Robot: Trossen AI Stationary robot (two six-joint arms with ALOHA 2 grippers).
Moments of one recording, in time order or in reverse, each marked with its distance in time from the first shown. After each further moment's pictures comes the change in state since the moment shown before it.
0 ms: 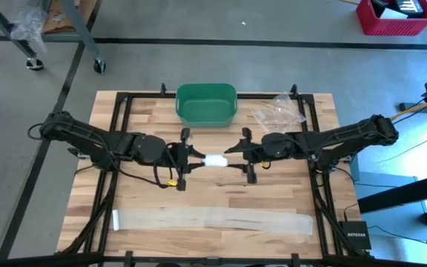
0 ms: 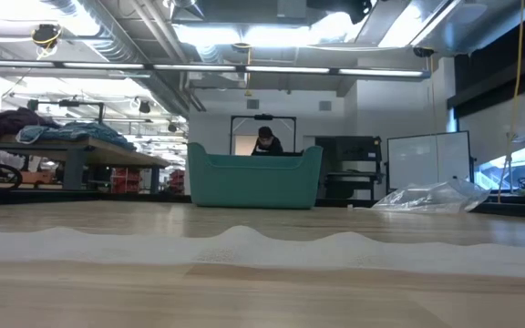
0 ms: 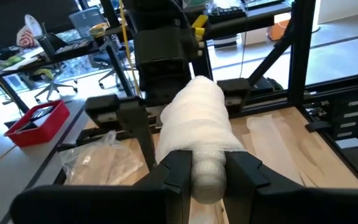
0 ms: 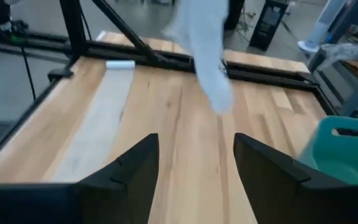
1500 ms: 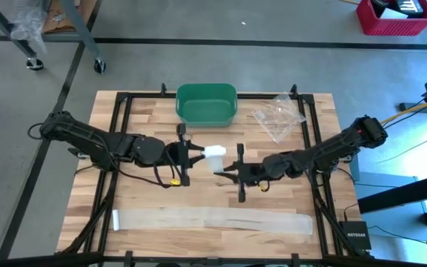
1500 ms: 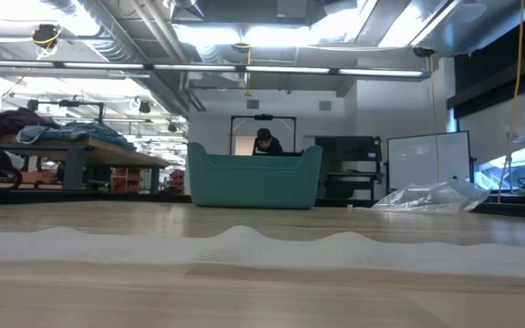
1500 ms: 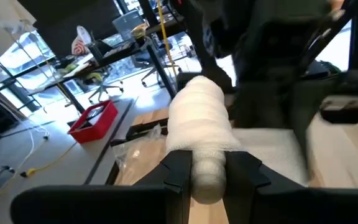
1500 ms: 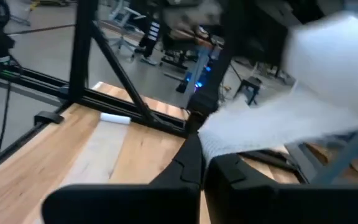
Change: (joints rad) left arm -0.005 0.001 -0.015 0.027 -0.189 0.122; right arm 0.187 0.154 -0.056 0.498 0.209 -0.224
